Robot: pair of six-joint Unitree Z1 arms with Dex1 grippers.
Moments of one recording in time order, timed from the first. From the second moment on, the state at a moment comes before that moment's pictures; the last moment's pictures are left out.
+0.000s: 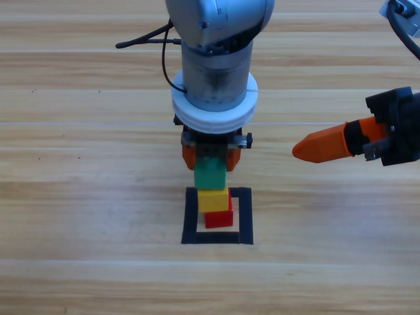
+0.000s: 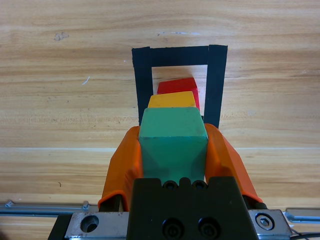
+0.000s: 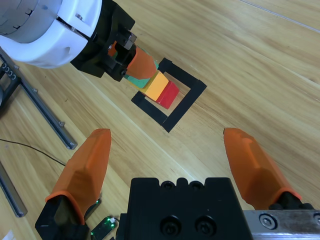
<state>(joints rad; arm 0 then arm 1) -0.91 2.30 -2.20 1.41 0.15 -0.96 0.75 1.52 -0.82 0.04 0.28 0.28</state>
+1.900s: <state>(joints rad) -0.93 2.25 -2.22 1.41 0.19 -0.97 0.75 1.52 -0.80 0.02 0.28 0.28</state>
